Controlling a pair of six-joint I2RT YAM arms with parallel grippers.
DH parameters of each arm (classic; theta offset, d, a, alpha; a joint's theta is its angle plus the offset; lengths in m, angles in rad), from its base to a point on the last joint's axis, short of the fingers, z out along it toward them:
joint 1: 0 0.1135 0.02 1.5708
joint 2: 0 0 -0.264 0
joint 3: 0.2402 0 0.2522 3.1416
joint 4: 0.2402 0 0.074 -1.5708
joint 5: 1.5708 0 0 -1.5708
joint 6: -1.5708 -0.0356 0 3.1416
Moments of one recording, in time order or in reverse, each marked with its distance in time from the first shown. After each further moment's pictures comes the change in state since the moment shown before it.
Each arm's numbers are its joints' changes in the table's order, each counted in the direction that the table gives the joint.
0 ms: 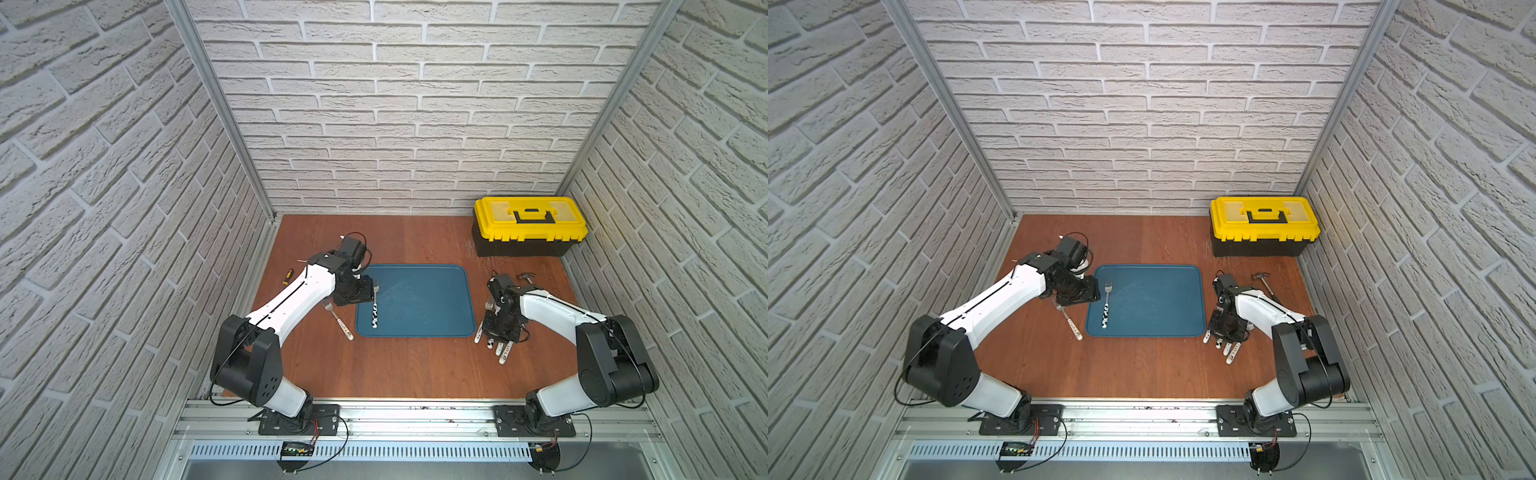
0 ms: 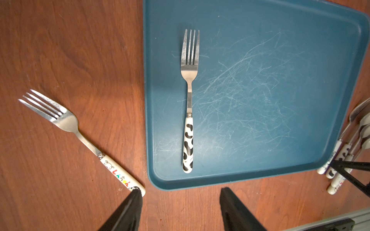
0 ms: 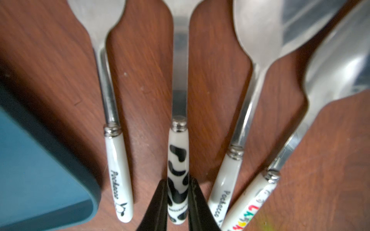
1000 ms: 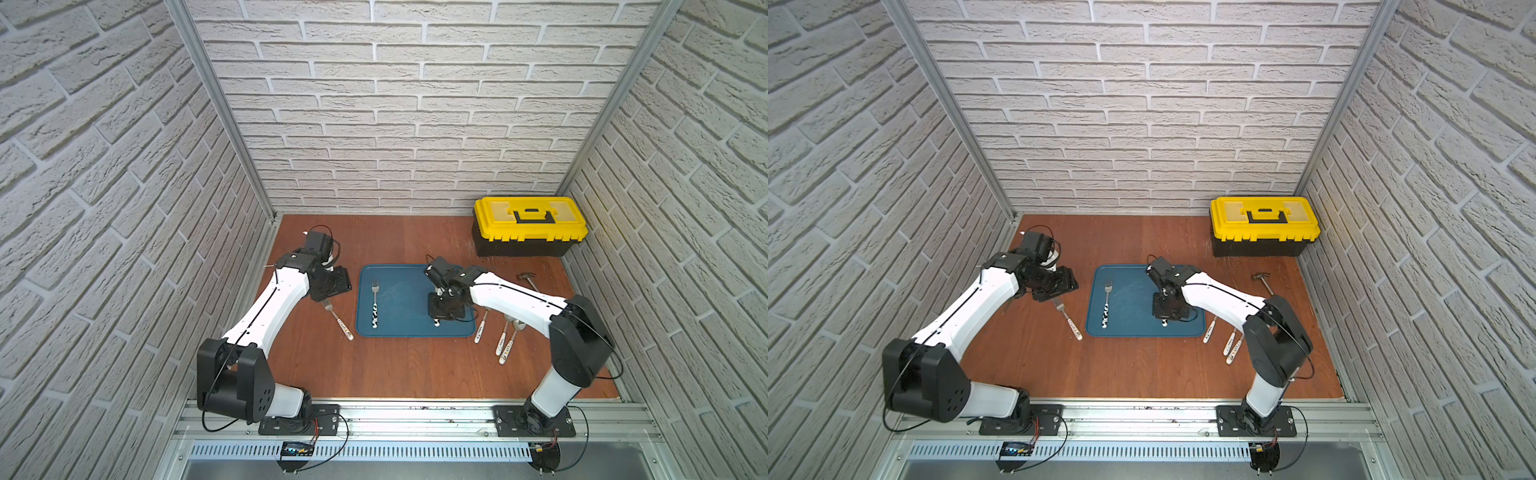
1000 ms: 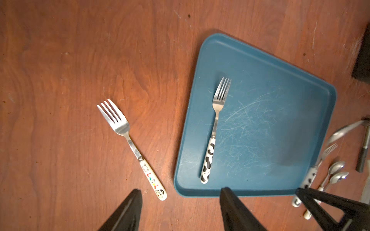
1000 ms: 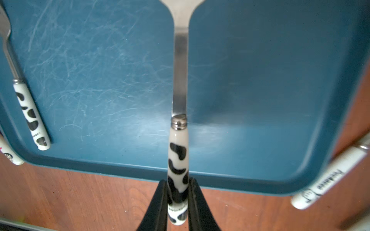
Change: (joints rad) left arm 0.227 0.121 -0.031 -0.003 0.045 -0.020; right arm 0.486 -0.243 0.477 0.025 0.006 -0.090
